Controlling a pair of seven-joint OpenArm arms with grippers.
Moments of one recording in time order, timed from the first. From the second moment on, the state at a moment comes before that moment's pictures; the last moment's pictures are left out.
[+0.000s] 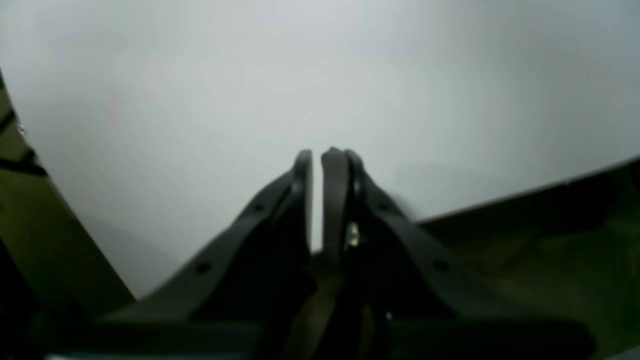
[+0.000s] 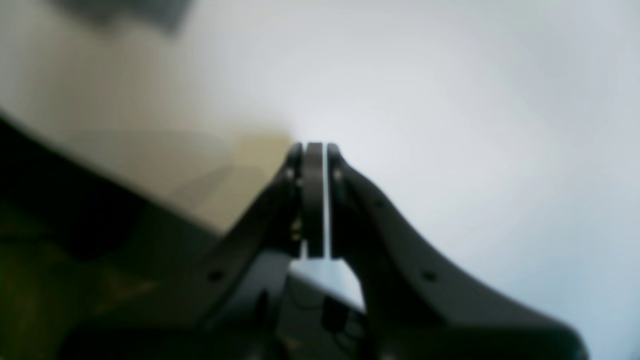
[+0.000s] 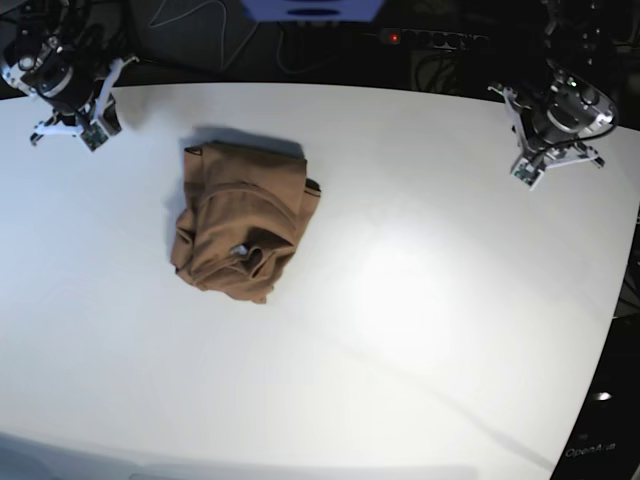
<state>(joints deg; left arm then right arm) 25.8 -14.8 -18.5 111.3 1.6 -39.5 56.8 -38.2 19.2 22.6 107.1 -1.2 41.1 -27.9</state>
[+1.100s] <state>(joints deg) 37.8 -9.3 -30.7 111.8 1.5 -39.5 51.0 -10.2 21.9 -7.7 111.6 -1.2 41.2 -30.2</state>
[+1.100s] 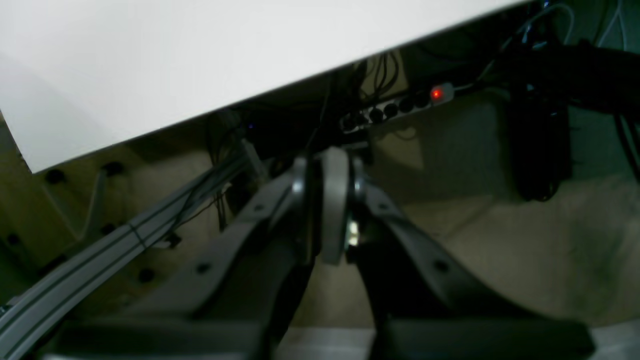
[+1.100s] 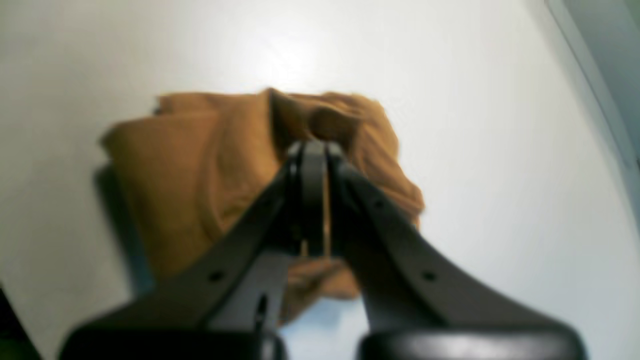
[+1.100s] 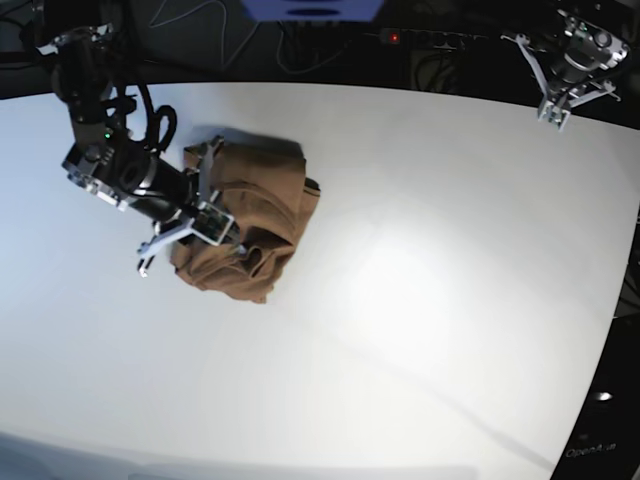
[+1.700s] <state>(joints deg) 38.4 -7.9 -36.0 111.8 1.7 -39.5 51.6 -2.5 19.1 -12.4 92.1 -1.4 41.0 -22.0</state>
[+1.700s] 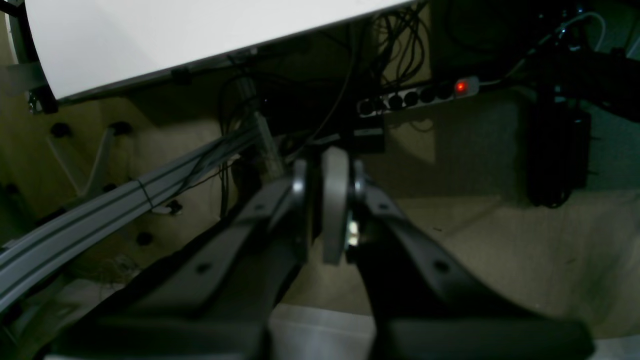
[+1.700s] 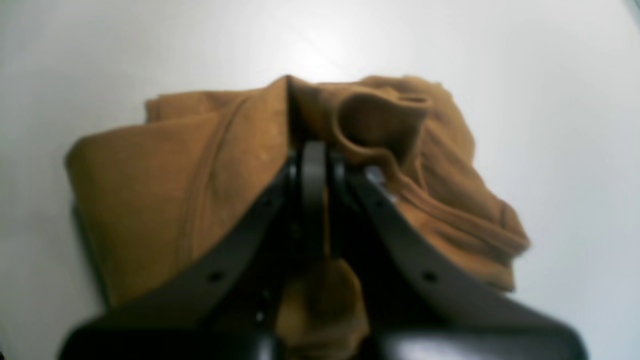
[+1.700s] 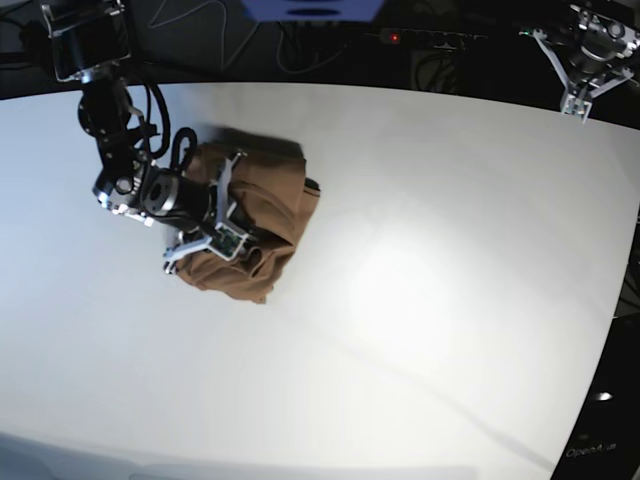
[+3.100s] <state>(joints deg) 31.8 7.8 -50.9 112.4 31.8 -39.8 38.3 0.0 8.1 -14.7 101.0 -34.7 41.5 -17.0</state>
